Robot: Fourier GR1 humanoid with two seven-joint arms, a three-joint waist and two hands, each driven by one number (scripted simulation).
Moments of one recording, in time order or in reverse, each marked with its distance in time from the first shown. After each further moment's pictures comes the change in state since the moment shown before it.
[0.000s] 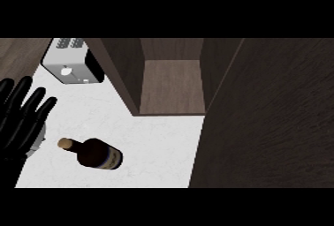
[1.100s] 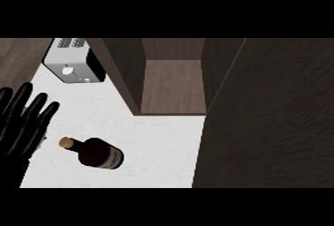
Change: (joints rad) left arm 0.055 -0.022 -0.011 -0.008 0.046 -0.076 -0.109; right arm 0.129 0.052 -0.161 0.015 -0.062 0.202 -0.156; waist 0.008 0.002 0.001
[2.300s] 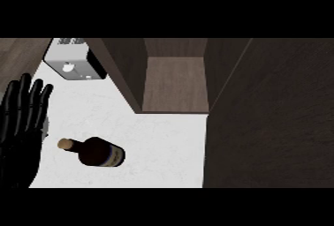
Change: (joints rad) left arm 0.031 -0.023 0.048 0.304 -0.244 -0.029 -0.549; right arm -0.207 -0.050 -0.338 0.387 0.039 0.023 -0.410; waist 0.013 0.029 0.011
